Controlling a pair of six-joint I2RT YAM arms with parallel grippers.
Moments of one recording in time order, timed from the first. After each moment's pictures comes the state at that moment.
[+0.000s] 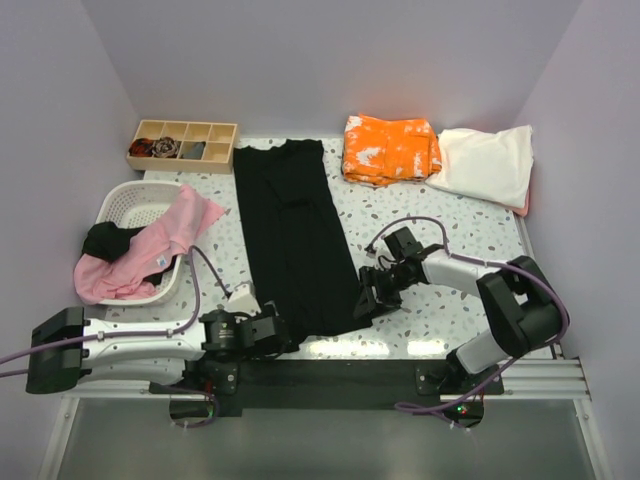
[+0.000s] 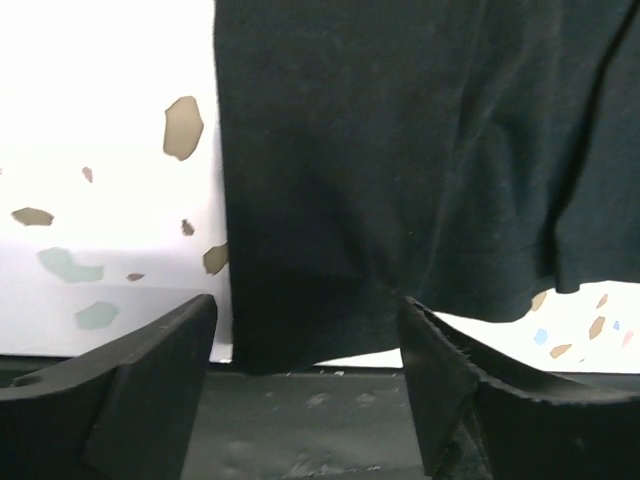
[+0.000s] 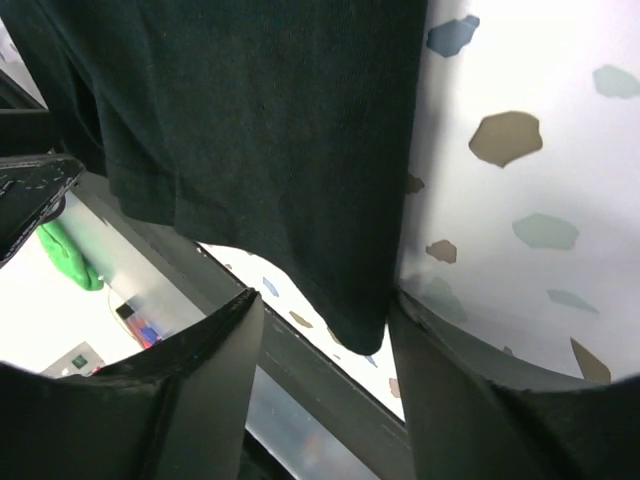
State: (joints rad) left arm -1.32 0.99 0.45 -0.72 -0.47 -1.66; right arm 0.49 1.53 0.68 -0.43 -0.62 0.42
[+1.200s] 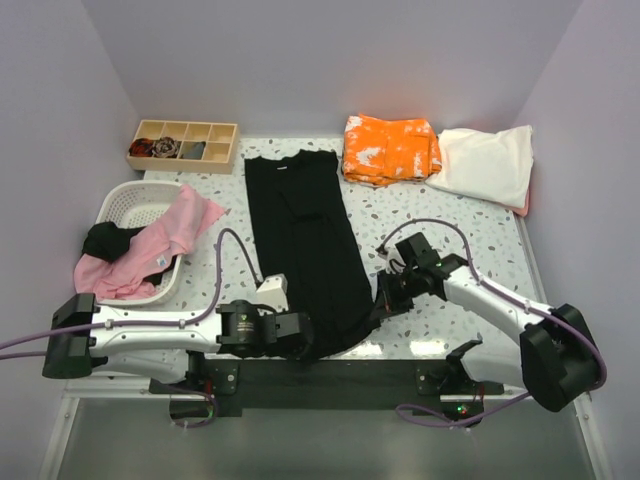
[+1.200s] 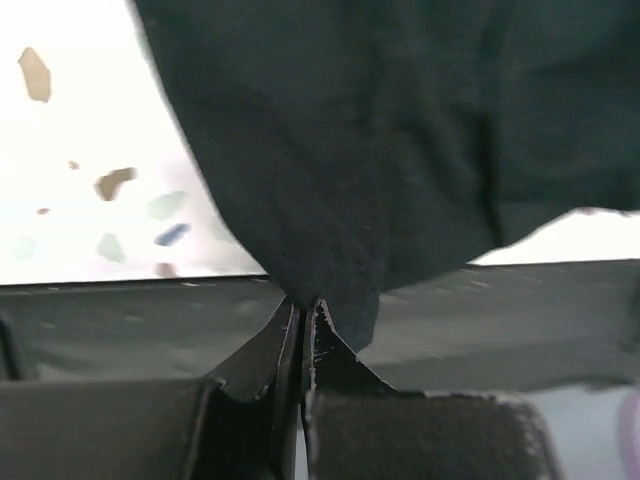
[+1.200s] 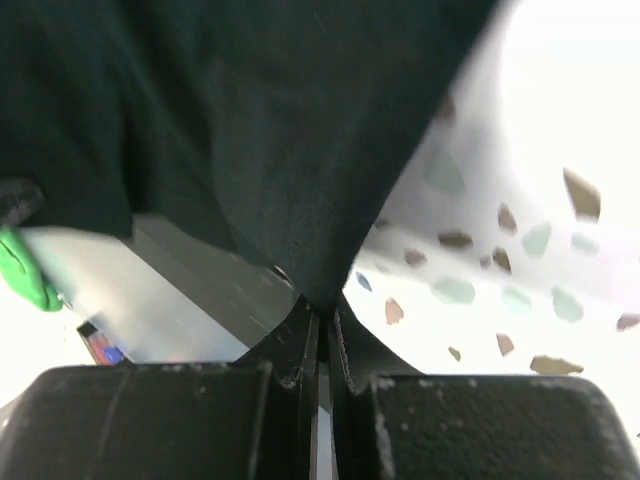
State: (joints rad) left arm -1.41 1.14 0.72 -0.86 -0.42 -1.53; right arm 0.52 1.20 0.59 -0.58 -0.51 0.44
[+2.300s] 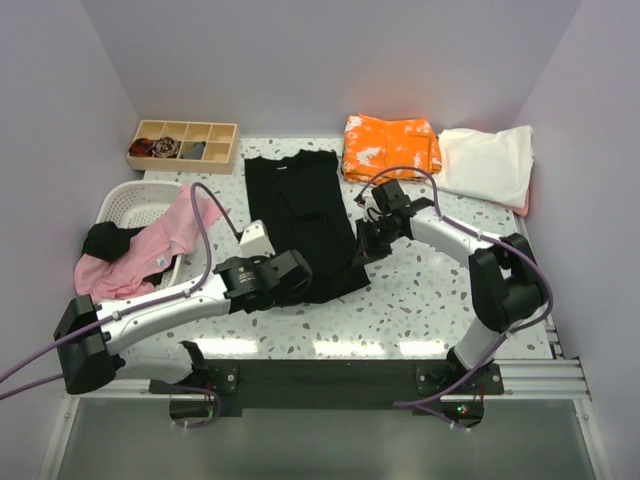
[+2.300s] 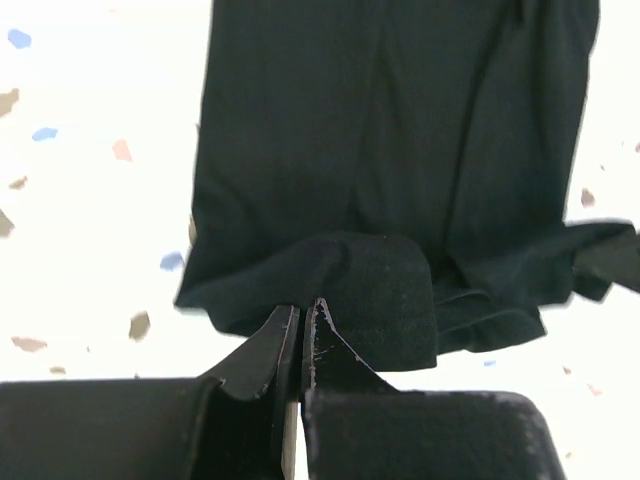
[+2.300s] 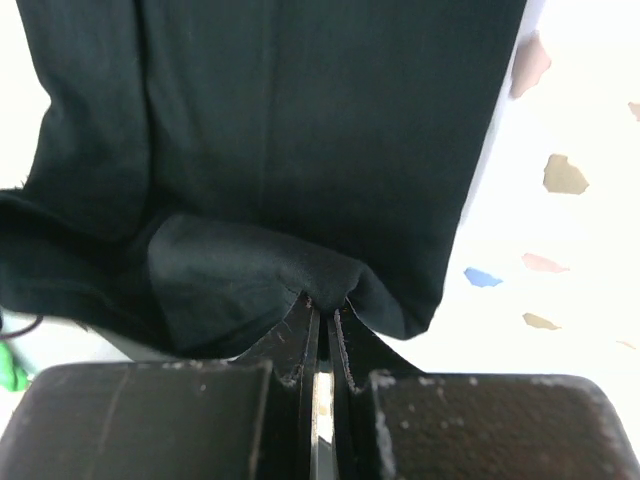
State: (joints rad) left arm -1.08 1.22 0.93 -0.89 -0.68 -1.38; right arm 0.47 1.68 1.12 -0.60 -0.41 0.31
